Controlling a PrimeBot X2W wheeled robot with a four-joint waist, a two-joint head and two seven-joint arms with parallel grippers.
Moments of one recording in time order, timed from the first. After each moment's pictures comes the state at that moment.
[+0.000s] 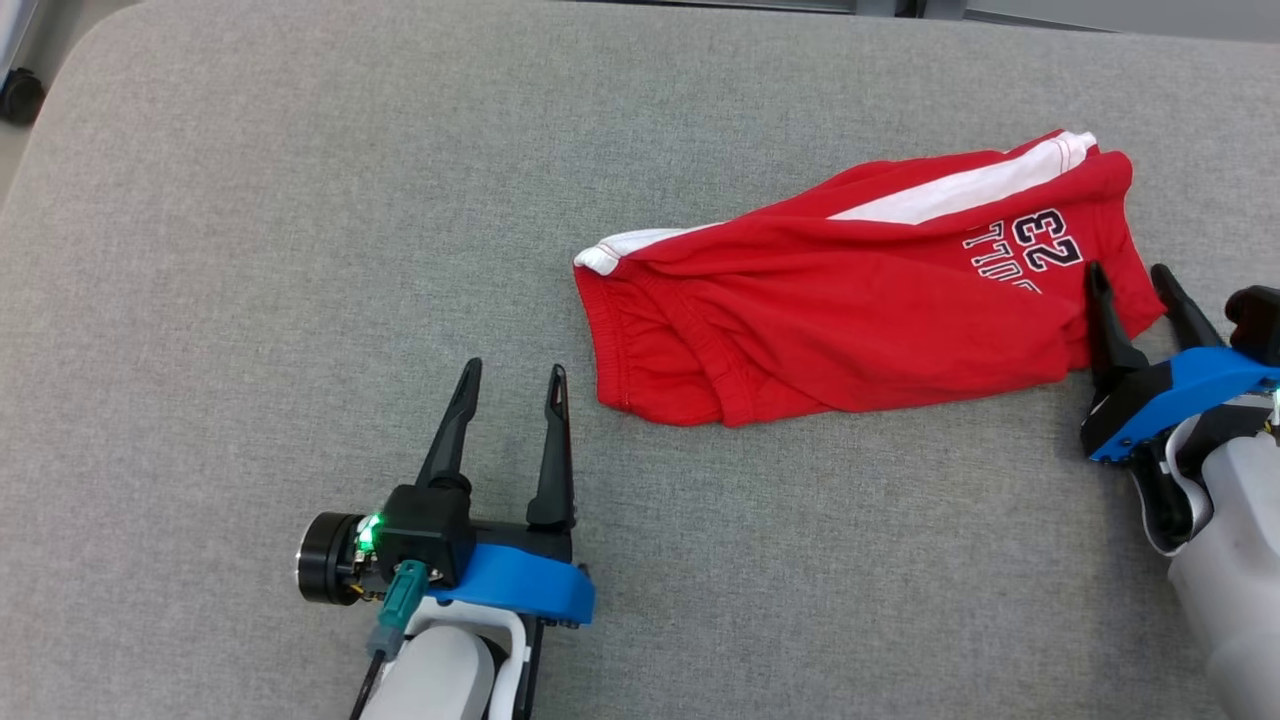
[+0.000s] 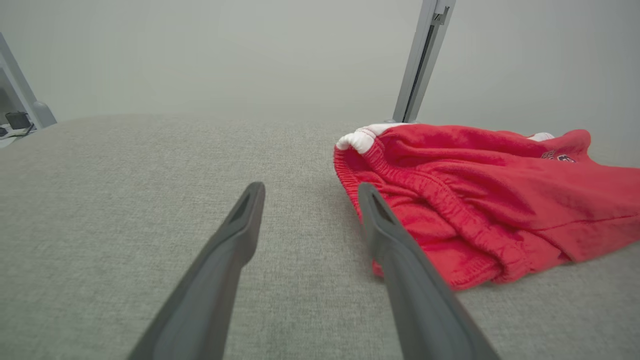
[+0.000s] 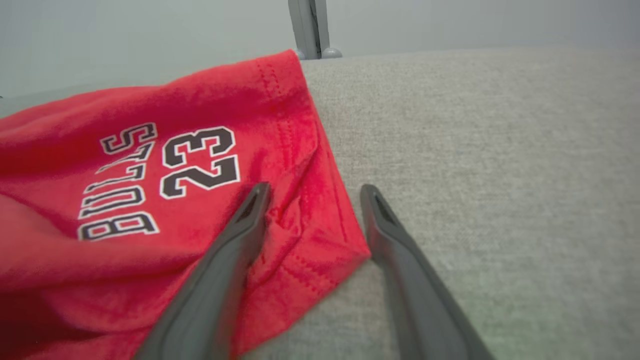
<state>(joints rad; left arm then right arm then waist) -0.24 0.05 -0.42 0.23 -0.25 0.15 -0.26 -0.69 -0.31 0.14 0.97 0.41 0.13 -0.27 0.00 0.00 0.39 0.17</state>
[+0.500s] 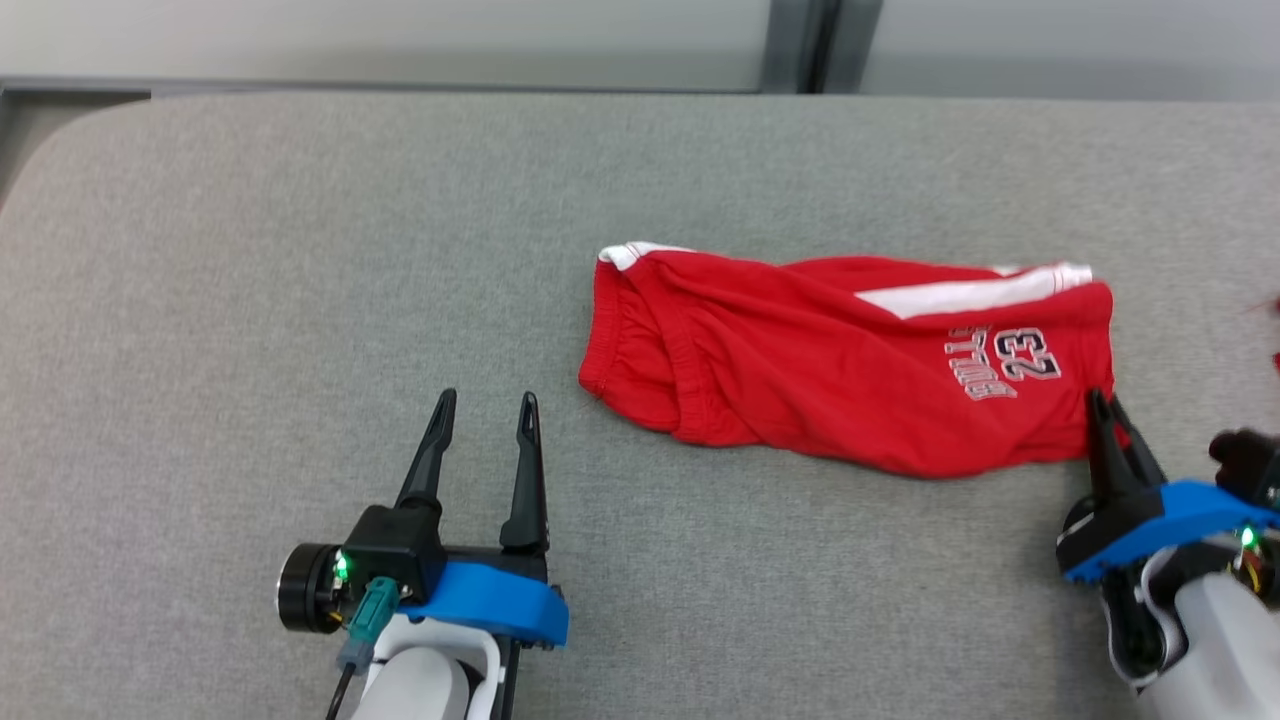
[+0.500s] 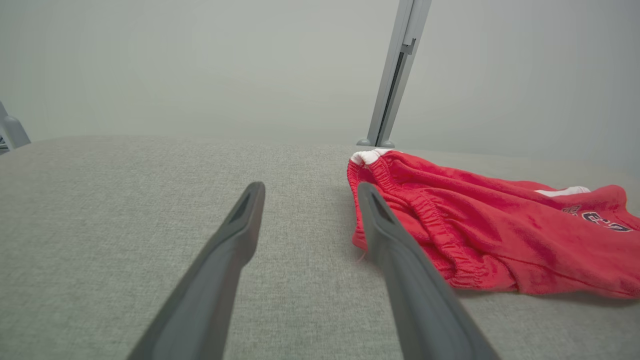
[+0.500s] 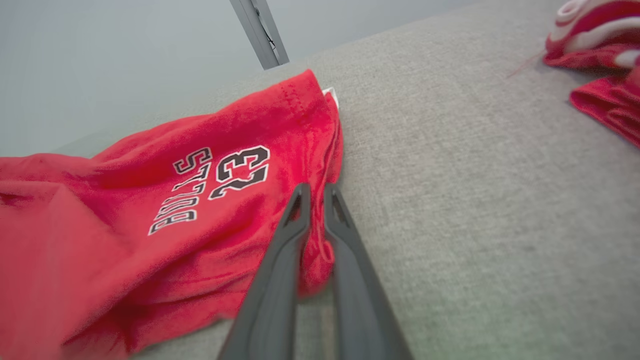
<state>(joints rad) -0.21 0.05 -0.36 0.26 -0.26 0.12 -0.26 -0.45 -0.25 0.04 0.78 0.54 0.13 -0.26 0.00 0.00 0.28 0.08</state>
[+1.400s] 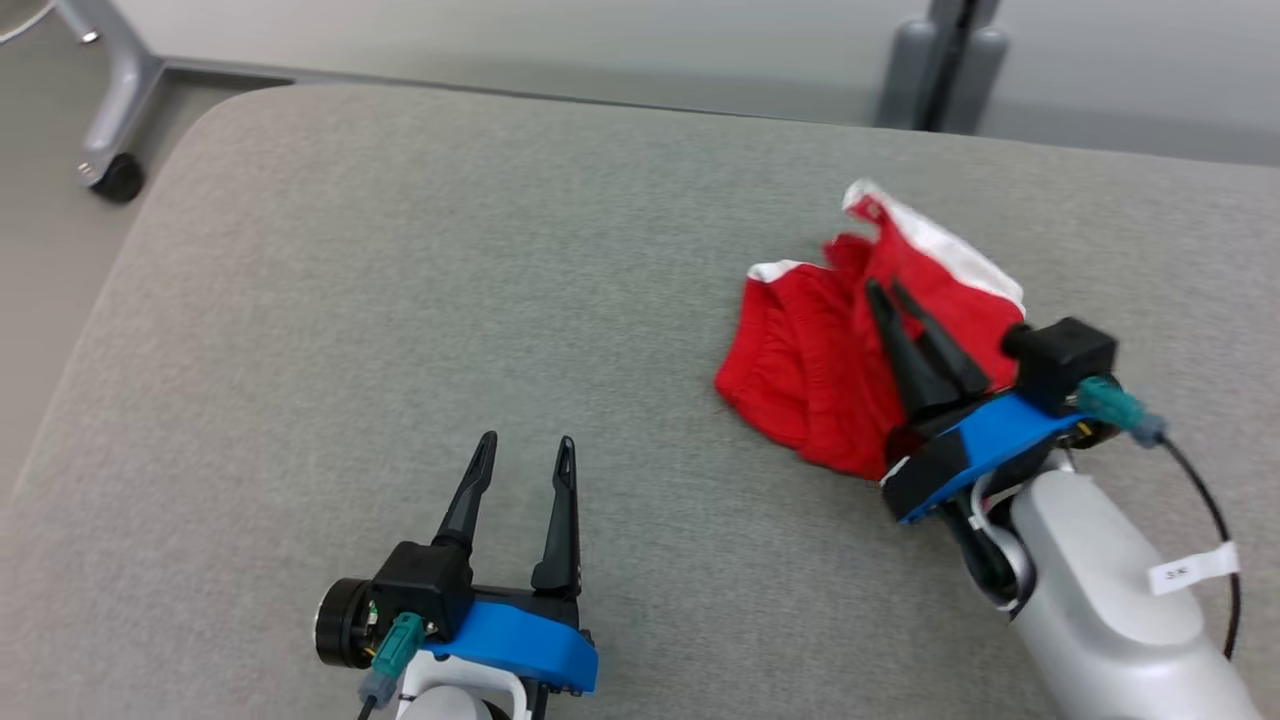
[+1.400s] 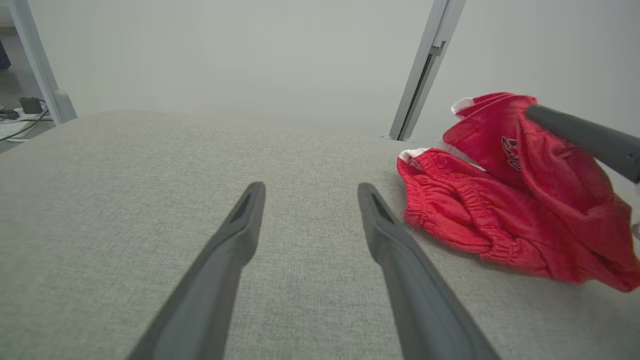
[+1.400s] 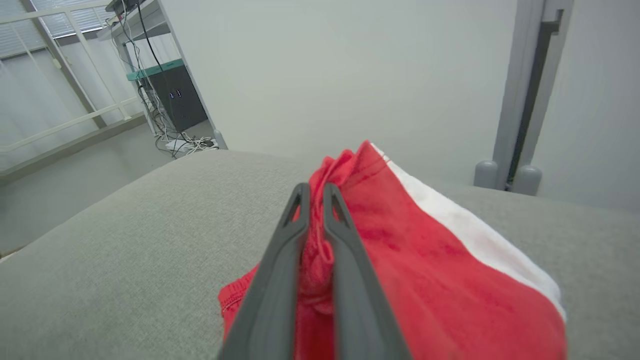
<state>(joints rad) -0.14 0.05 -0.41 0.24 -0.32 0.10 -0.26 -0.56 -0.19 0.35 0.54 0.44 0.13 -0.26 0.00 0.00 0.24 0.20</state>
